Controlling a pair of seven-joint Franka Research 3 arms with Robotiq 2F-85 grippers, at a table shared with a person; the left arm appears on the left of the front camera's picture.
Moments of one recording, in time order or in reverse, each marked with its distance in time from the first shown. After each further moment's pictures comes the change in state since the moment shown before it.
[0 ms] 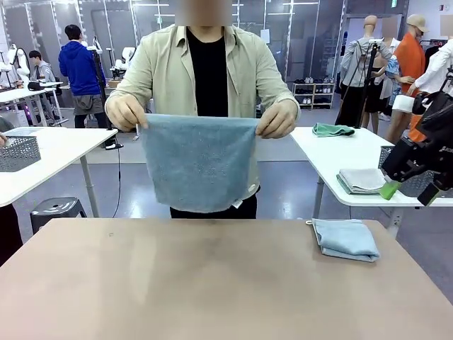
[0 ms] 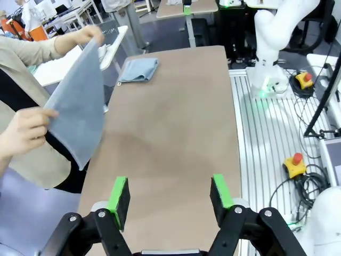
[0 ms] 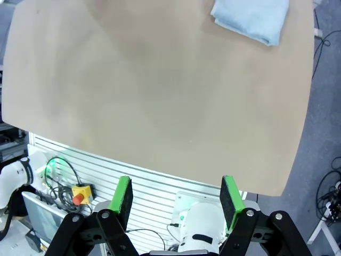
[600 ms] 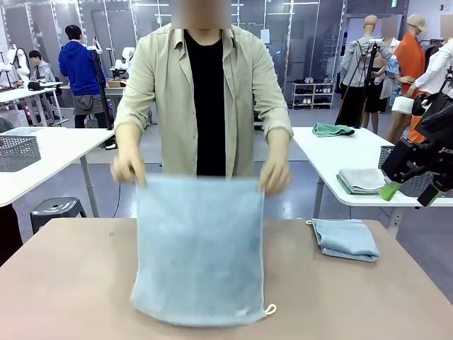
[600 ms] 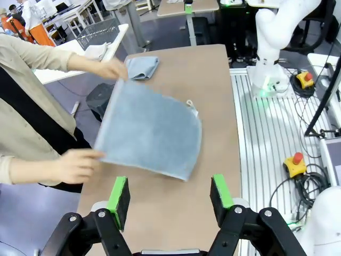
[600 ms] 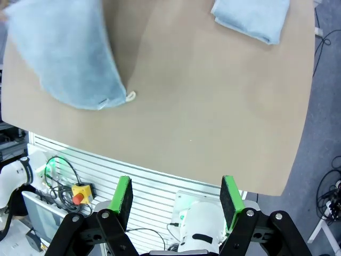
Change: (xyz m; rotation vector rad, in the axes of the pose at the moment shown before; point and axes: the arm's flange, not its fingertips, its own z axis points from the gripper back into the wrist) left arm 0.000 0.000 0.000 0.003 0.007 0.003; right arm 0.002 -0.002 -0.003 -0.001 0.007 -0.005
